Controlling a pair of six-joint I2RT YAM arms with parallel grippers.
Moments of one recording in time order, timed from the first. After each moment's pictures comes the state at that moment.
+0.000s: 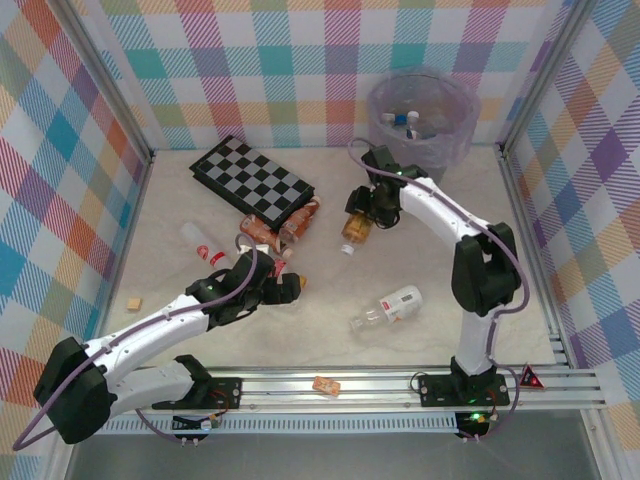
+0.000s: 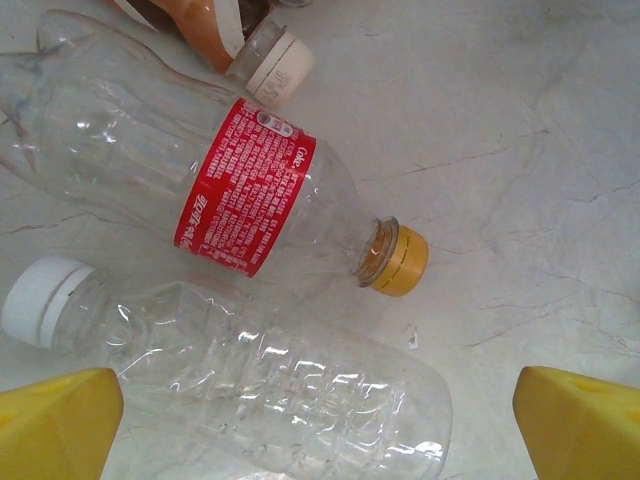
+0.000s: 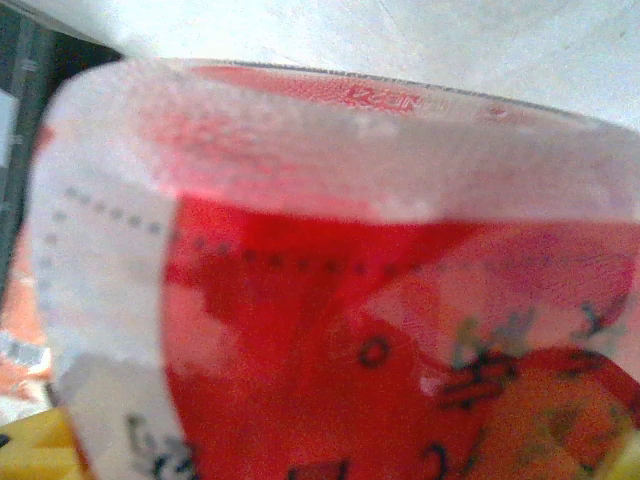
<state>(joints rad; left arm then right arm) -0.72 1.07 0.64 -0.45 -0.15 -0.68 0.47 1.89 1.63 -0.84 -0.07 0.70</state>
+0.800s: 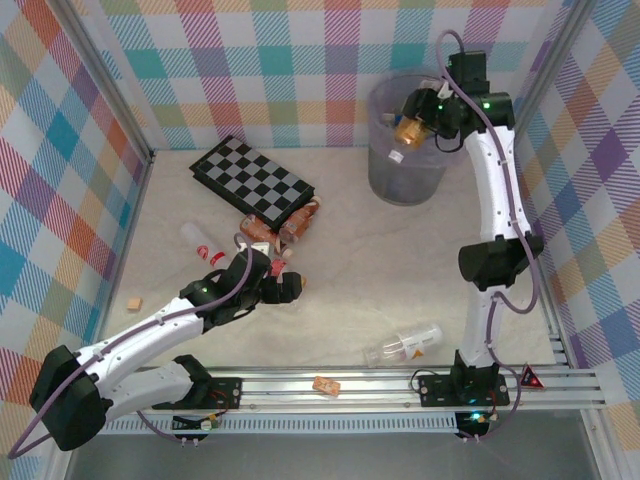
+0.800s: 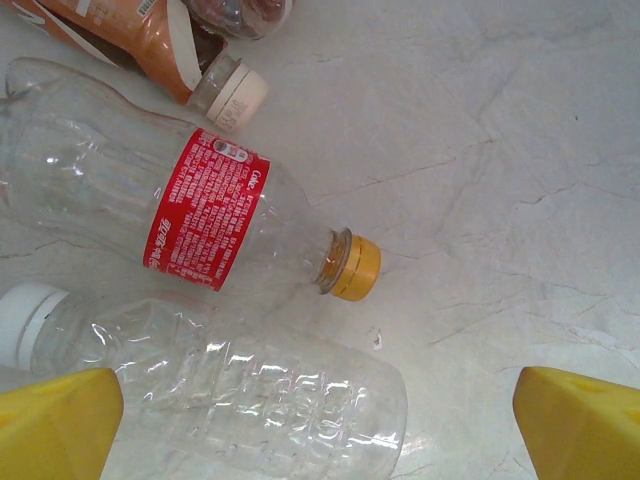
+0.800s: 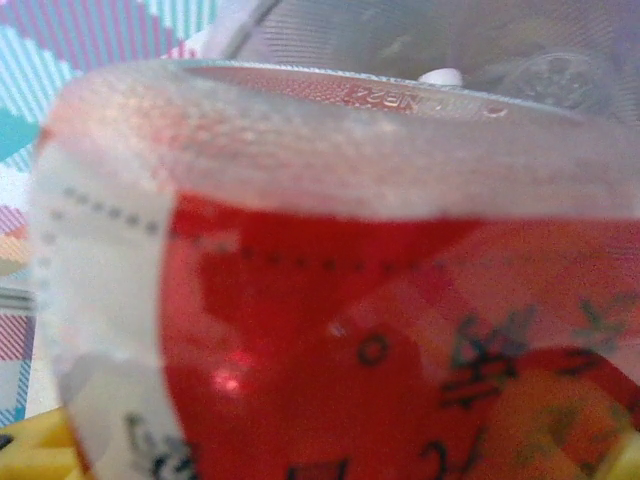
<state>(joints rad) -0.72 1.02 0.65 -0.45 -0.12 -0.64 0.14 2.11 2.59 -1.18 -0.14 0.52</state>
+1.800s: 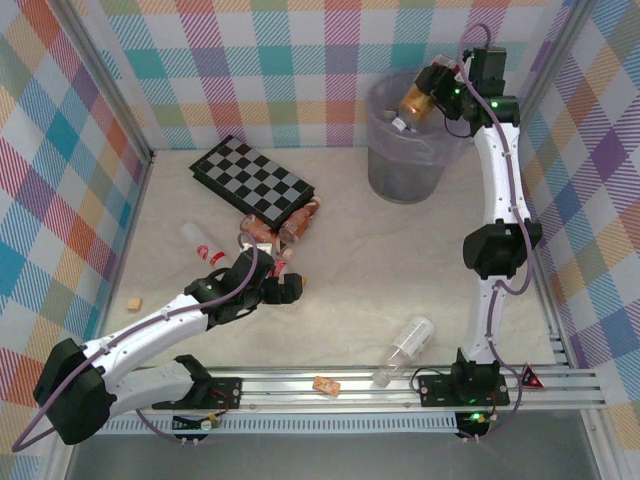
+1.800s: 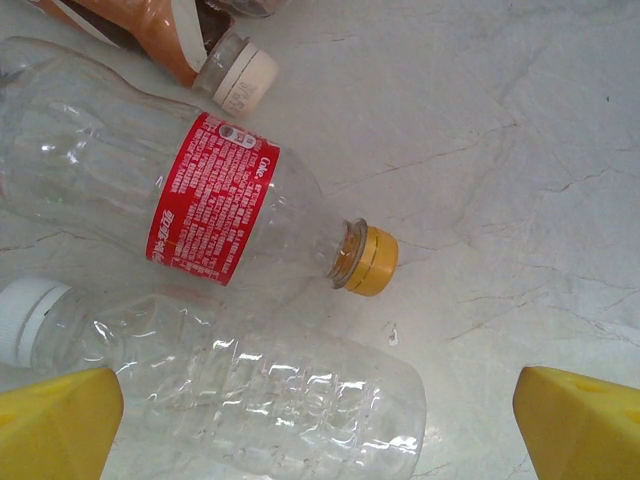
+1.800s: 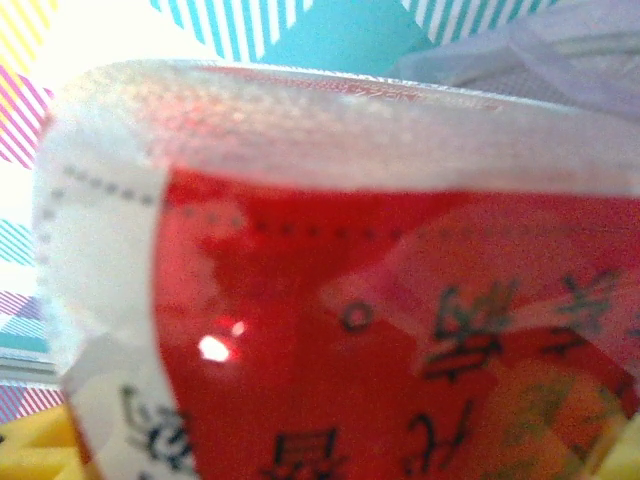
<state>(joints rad) -0.72 1.07 0.66 -0.46 -0.12 -0.64 0.03 2.22 2.60 -0.78 -0.35 0.67</state>
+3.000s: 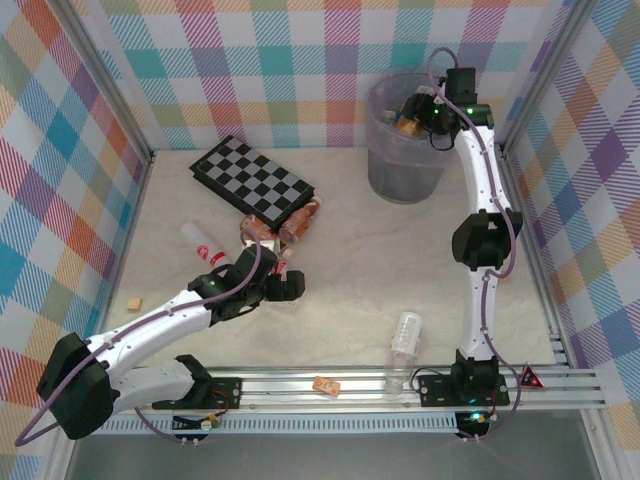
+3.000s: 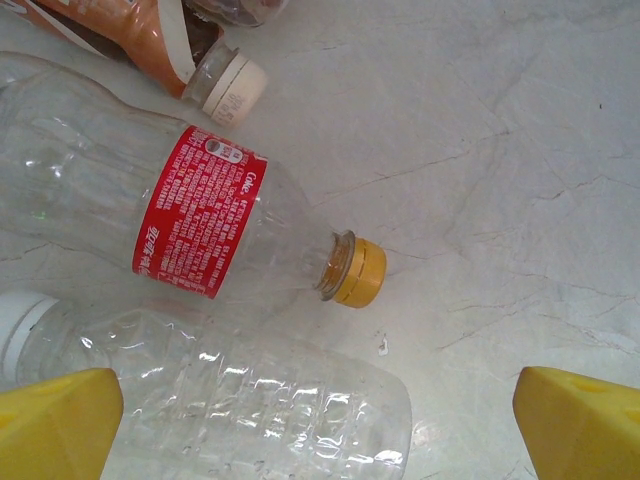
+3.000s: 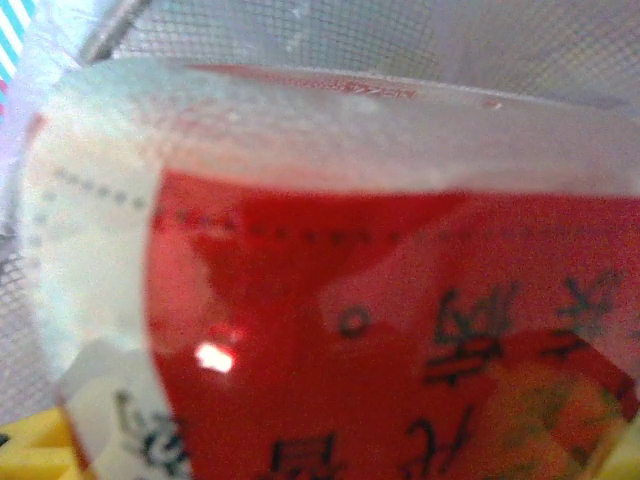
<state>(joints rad) -0.72 1.10 0.69 -0.46 -0.12 -0.64 0.07 2.39 2.64 -0.91 -0.25 0.52</state>
